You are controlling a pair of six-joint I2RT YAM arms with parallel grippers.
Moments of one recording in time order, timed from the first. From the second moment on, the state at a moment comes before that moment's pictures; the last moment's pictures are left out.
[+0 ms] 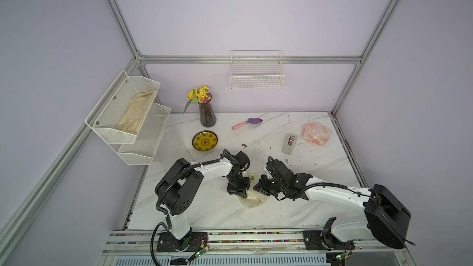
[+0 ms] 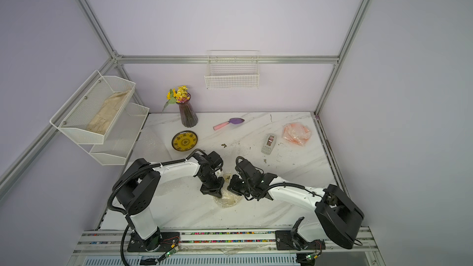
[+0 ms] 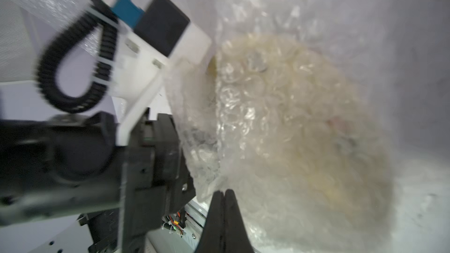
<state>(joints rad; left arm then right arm) -0.70 1.80 1.08 -0.80 0.45 -0.62 0.91 1.42 0.72 -0.16 -0.29 1.17</state>
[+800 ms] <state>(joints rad) -0.72 1.70 1.12 -0.72 0.44 -0.75 0.95 1.59 0.66 0.05 -0.28 1.26</state>
